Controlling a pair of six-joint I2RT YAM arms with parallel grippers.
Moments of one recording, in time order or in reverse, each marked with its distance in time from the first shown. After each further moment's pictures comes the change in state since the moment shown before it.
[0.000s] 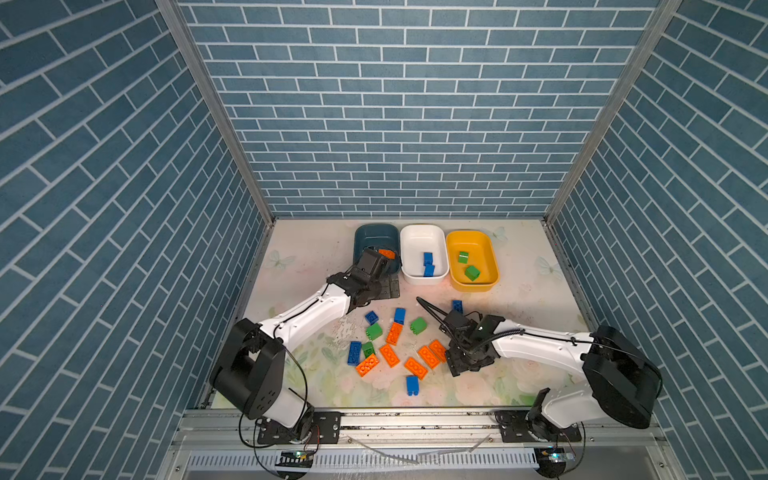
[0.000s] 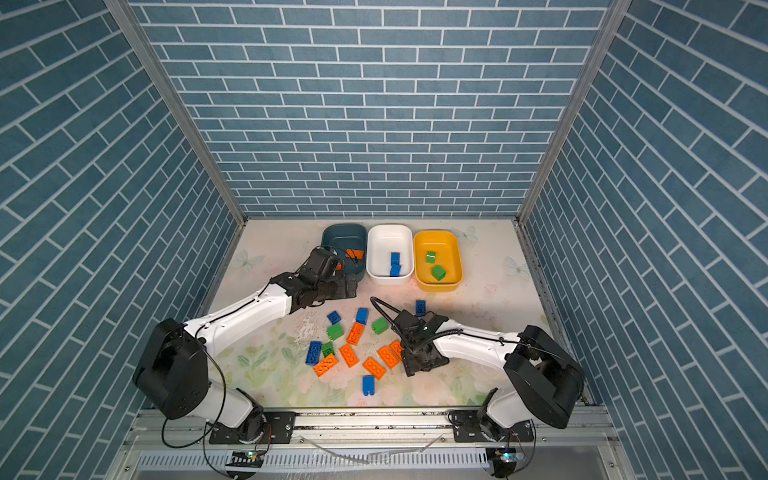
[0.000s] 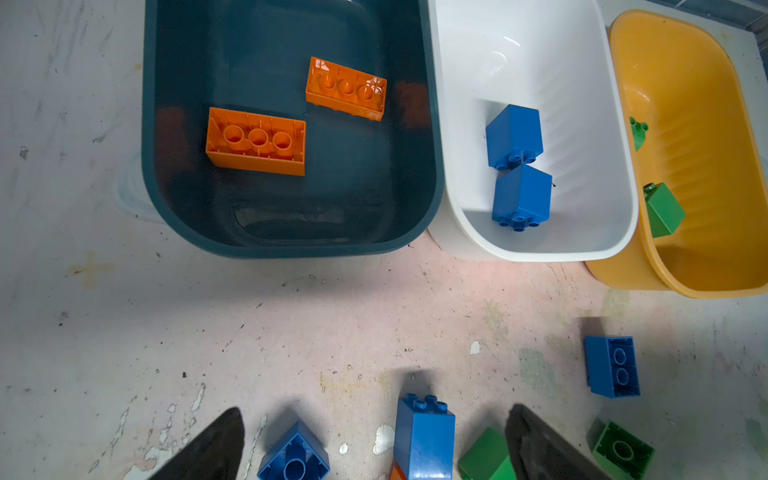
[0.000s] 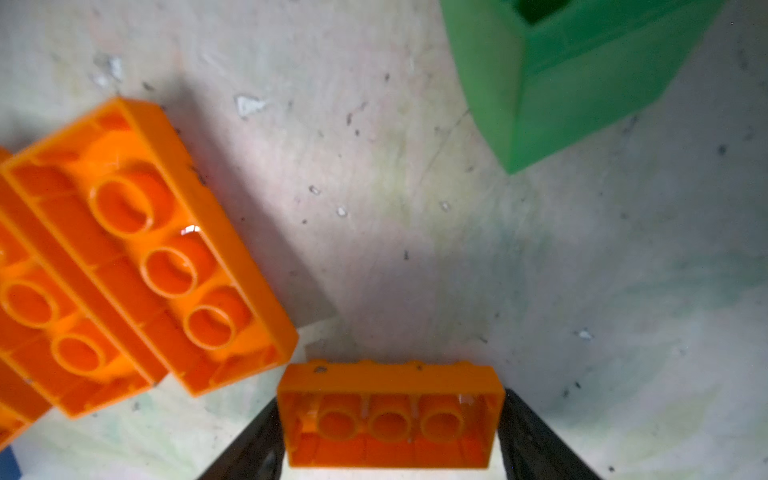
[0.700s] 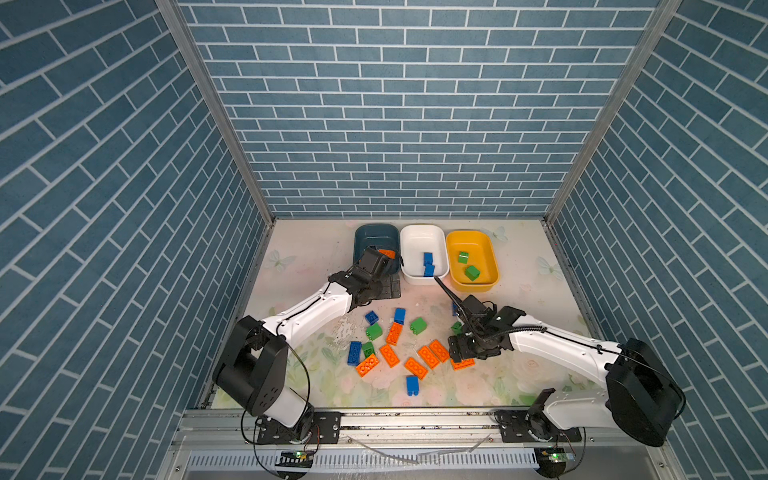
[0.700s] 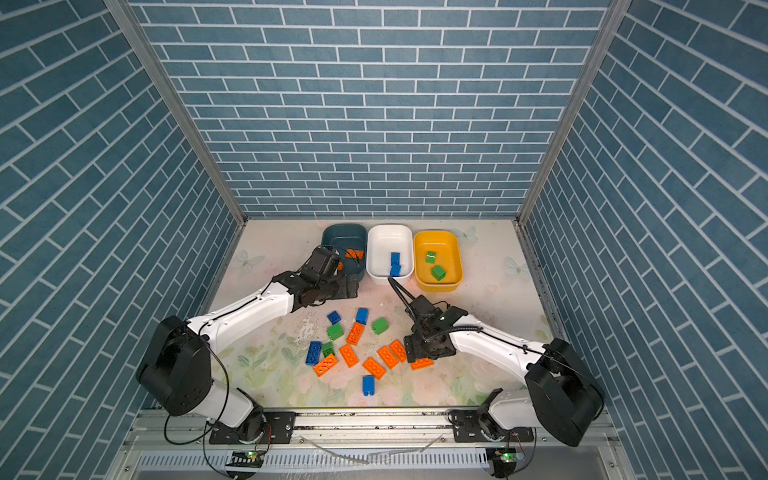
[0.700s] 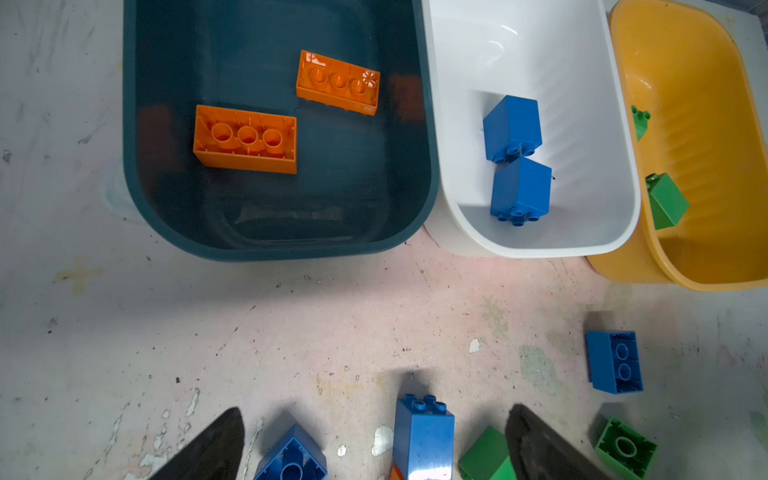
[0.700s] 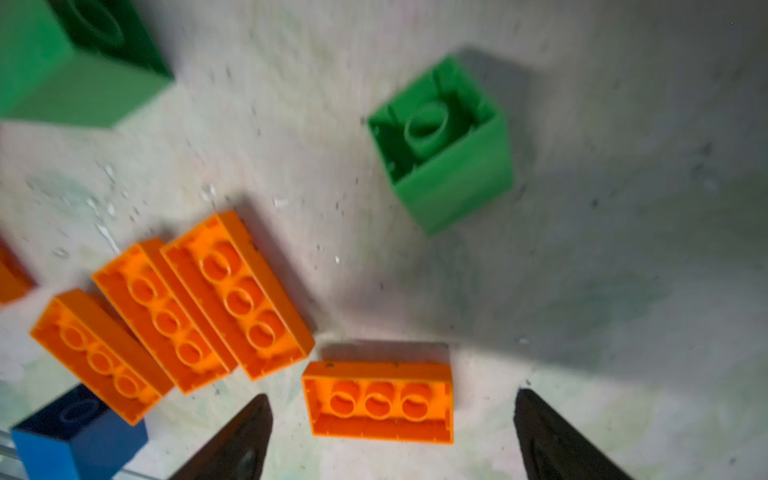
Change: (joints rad) left arm 0.000 0.014 0.006 -0.005 0.010 0.014; right arm -0.120 -0.116 0.001 -0.021 -0.093 -0.023
